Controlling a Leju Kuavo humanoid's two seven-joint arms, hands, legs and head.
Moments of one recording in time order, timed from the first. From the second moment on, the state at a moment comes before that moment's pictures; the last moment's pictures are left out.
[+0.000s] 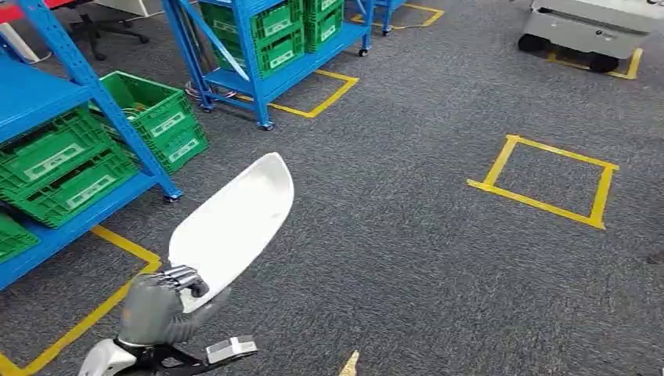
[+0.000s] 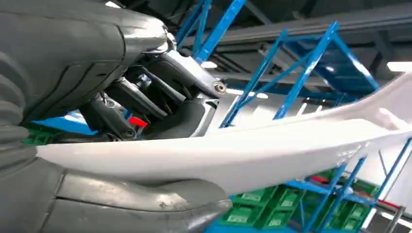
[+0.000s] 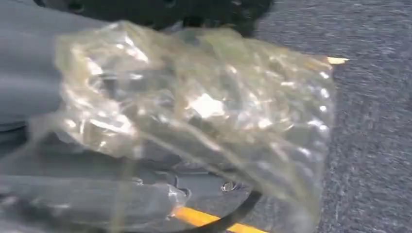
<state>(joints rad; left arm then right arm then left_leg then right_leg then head) 0.29 0.06 -0.34 -1.76 -0.90 0.66 -0.26 -0.04 -0.02 0.84 -0.07 -1.04 -0.12 -0.48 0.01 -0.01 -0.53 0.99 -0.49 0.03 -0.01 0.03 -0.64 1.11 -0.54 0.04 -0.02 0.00</state>
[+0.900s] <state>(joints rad) 0.29 0.07 -0.32 -1.76 -0.88 0.66 -0.30 -0.03 0.00 0.86 -0.07 -1.09 -0.12 -0.47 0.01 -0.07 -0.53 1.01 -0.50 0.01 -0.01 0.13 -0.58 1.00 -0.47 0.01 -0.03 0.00</state>
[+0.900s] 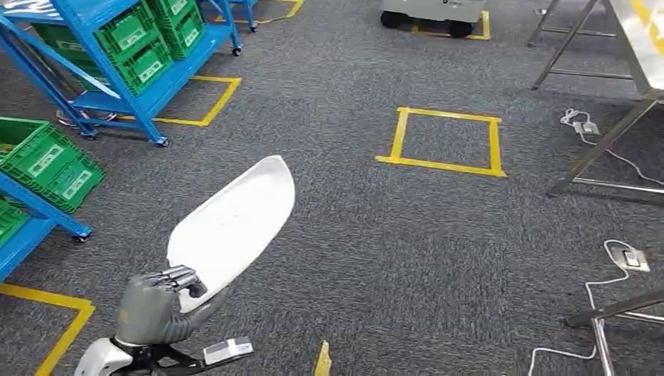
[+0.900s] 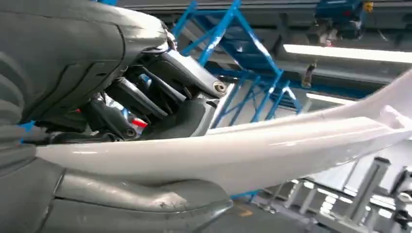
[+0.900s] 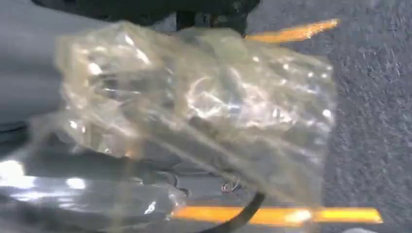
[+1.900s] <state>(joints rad) 0.21 0.06 -0.31 -1.71 -0.82 0.69 -0.35 -0.03 0.01 0.86 -0.09 -1.15 -0.12 -0.44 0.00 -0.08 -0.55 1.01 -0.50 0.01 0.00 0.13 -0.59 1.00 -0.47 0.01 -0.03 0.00</state>
